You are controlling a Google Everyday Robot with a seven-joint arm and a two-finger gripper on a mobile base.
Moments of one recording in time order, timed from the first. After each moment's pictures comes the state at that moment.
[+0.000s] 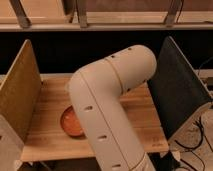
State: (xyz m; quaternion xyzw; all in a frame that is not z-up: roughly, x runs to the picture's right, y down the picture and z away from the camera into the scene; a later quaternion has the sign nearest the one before) arm 0.013 0.110 0.925 -0.21 -0.29 -0.73 0.58
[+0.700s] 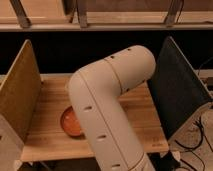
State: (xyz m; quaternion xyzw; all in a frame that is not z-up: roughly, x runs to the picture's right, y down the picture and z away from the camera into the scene) arm 0.011 0.100 0.924 -0.20 -0.29 -0.75 0.57
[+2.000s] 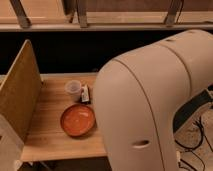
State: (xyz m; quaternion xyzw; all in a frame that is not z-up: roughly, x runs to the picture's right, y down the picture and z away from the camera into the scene) arm -0.014 0.002 0.840 0.08 -0.14 -0.85 0.49
